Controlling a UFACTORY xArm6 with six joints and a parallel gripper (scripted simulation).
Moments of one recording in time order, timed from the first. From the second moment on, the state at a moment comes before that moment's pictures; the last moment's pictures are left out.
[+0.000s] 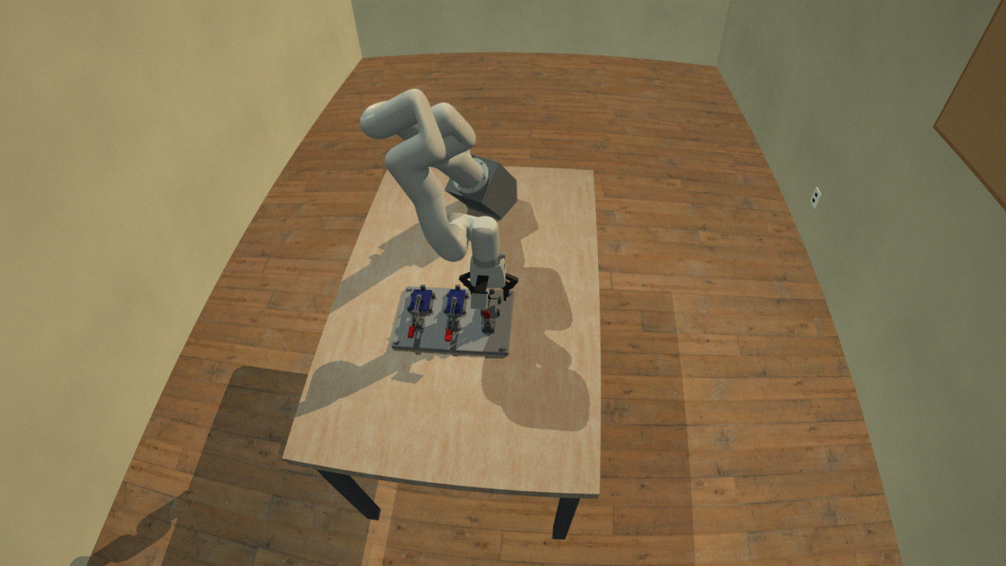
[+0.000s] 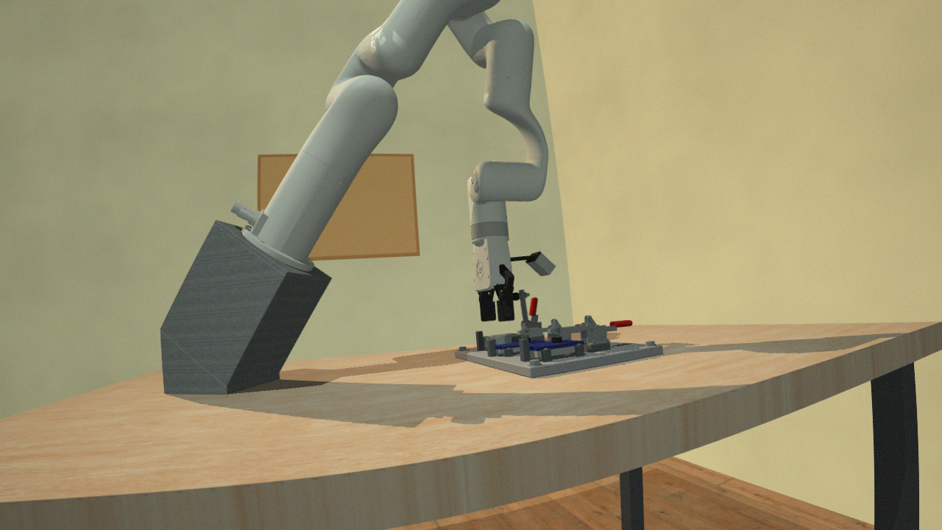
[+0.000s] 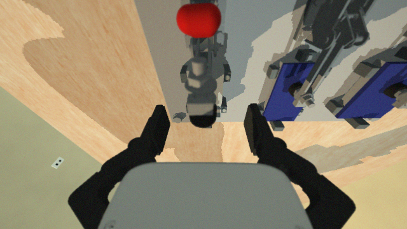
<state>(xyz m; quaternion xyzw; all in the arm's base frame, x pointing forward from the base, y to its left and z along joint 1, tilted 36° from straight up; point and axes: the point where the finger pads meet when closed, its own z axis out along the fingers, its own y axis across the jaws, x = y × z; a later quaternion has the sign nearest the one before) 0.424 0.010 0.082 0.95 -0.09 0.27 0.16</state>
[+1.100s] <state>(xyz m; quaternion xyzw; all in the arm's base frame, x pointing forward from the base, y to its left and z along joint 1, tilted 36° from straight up) 0.430 0.006 0.072 0.95 -0.09 0.26 0.16</state>
